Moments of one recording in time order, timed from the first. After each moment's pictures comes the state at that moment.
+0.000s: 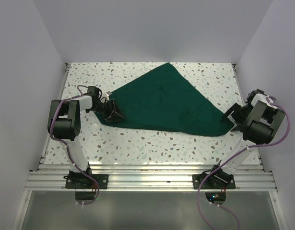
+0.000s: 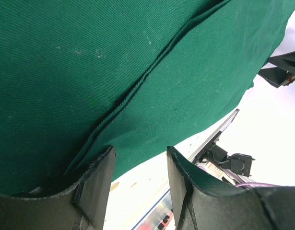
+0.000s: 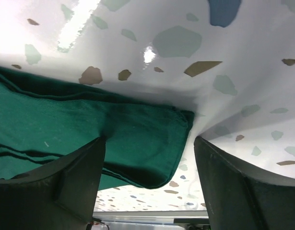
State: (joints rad) left arm -0.02 1.95 1.11 -0.46 0.77 -0.43; right arm -0.53 1.98 1.35 -0.92 -0.19 0.30
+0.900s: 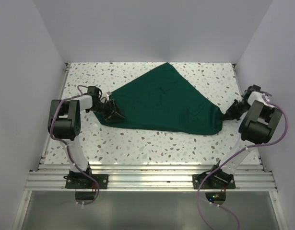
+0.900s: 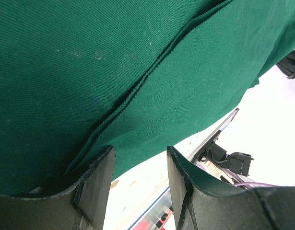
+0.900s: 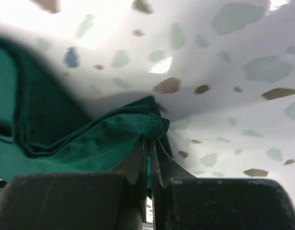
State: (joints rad) left arm -0.02 1.95 1.12 -0.49 0.77 -0.43; right arm -0.49 1.97 1.36 -0.83 -0.27 0.30
